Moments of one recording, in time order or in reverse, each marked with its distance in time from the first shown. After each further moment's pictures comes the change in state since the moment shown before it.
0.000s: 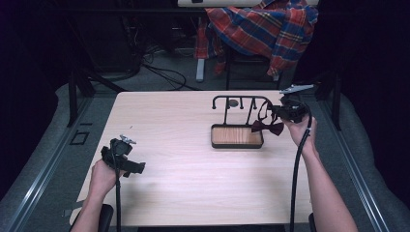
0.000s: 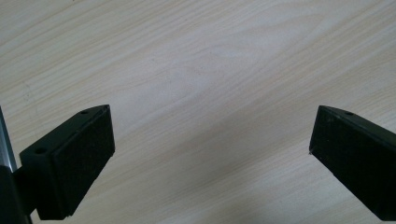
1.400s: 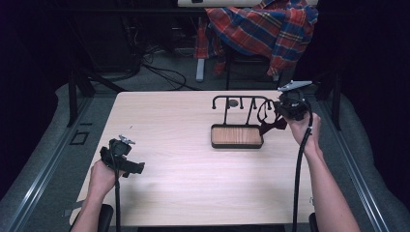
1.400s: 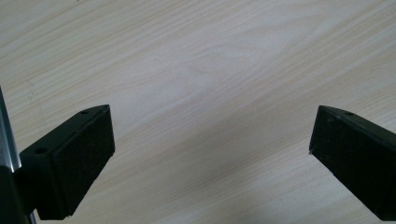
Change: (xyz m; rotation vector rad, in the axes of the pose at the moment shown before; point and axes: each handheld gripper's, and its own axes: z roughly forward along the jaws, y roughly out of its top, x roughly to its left) left arm 0.001 -0.002 -0.002 -0.006 0.005 -0.010; right arm 0.020 0.018 -0.028 0.005 -0.106 -0.096
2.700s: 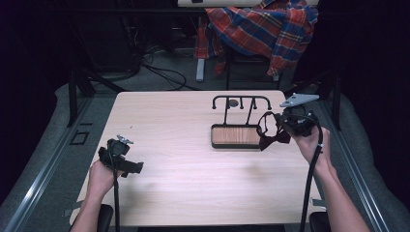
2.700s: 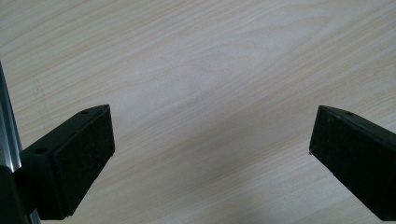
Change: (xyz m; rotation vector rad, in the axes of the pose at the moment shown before) left arm 0.002 -0.001 -0.001 -0.002 0.003 -0.009; right arm 0.034 -0.019 -0.058 -0.015 0.044 -0.106
